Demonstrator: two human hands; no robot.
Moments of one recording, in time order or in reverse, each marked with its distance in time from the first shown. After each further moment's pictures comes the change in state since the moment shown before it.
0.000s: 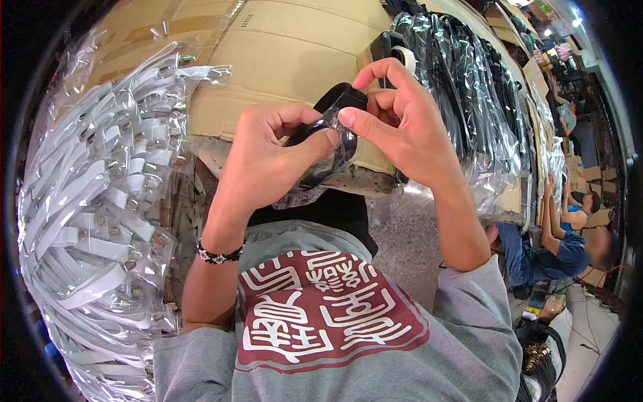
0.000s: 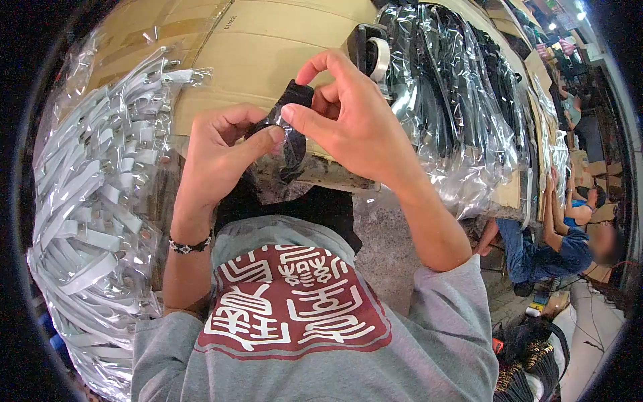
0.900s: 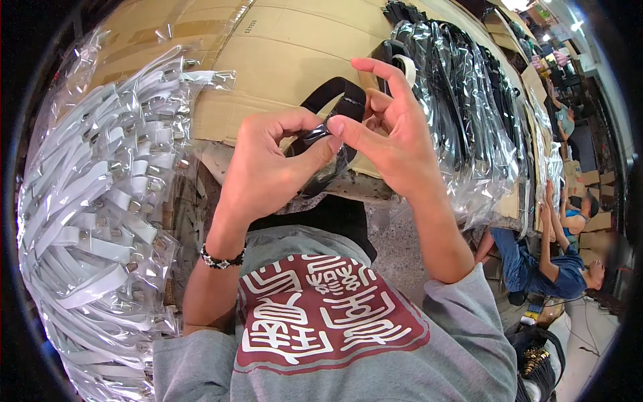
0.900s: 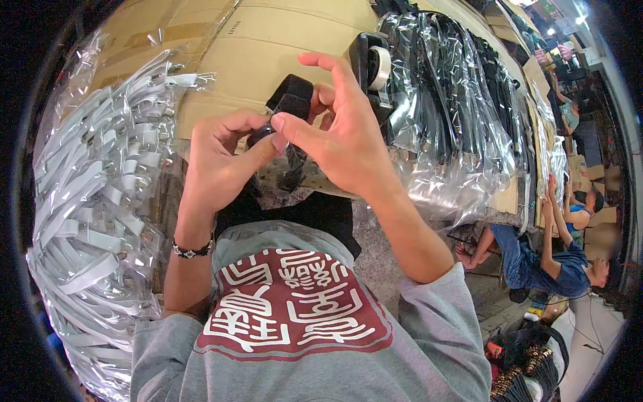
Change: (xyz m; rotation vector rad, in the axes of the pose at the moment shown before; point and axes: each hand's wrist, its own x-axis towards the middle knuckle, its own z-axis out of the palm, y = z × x) left_hand -0.003 0.003 -0.002 0.143 0.046 0.129; right_hand 0.000 0.000 0.022 0.205 0.104 0.047
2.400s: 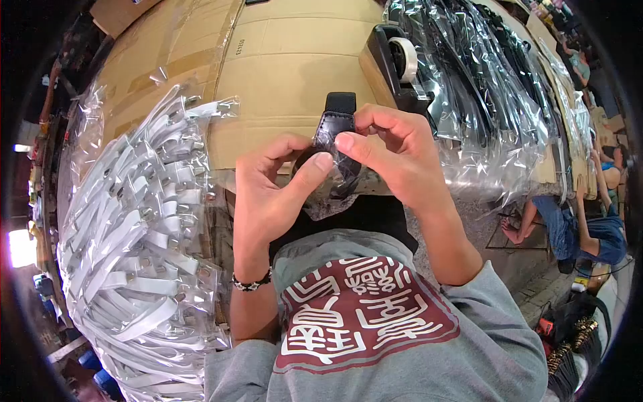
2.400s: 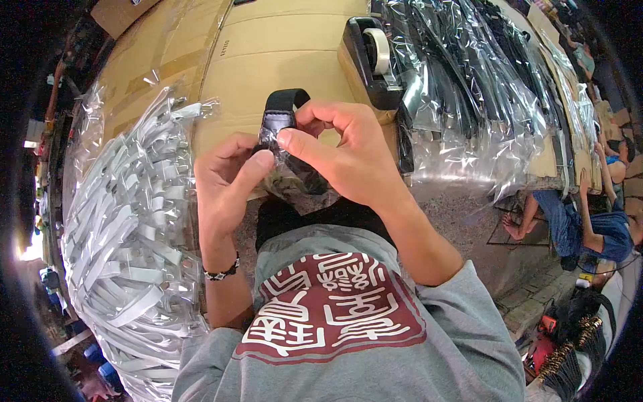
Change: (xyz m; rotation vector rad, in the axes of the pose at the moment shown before) left_hand -0.003 -0.002 -0.006 -0.163 0.038 -0.118; right_hand -0.017 0.018 0.006 0.144 0.120 0.069
